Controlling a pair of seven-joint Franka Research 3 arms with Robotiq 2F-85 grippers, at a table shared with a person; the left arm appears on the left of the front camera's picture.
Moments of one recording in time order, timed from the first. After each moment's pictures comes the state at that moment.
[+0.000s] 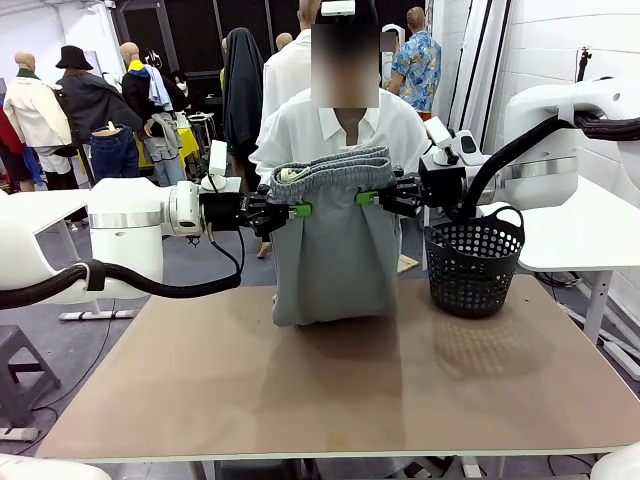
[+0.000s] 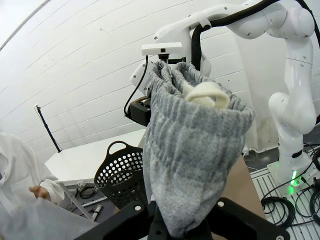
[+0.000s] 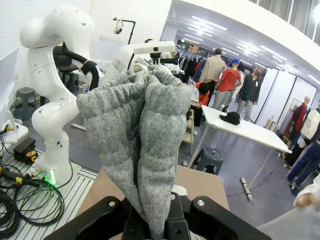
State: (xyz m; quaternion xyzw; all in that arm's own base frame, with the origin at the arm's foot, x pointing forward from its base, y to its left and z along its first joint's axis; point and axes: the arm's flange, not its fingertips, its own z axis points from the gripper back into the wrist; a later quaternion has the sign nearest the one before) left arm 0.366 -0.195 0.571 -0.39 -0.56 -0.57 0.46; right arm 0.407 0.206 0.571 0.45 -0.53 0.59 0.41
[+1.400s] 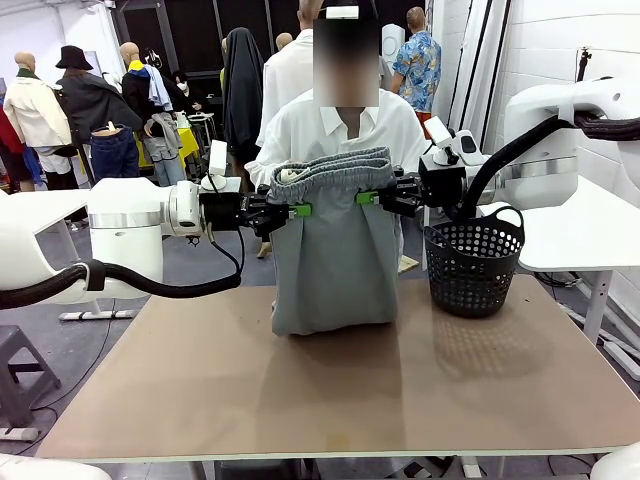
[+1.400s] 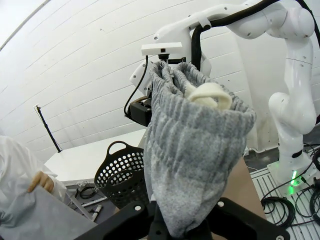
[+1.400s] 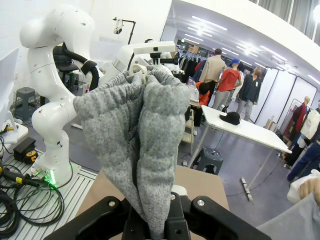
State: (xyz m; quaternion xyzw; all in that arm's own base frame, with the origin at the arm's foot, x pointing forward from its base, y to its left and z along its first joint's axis) left arm 0.366 -0.195 0.571 -0.39 -0.56 -0.57 0.46; right arm 0.407 0.206 0.571 0.45 -0.53 0.59 0.41
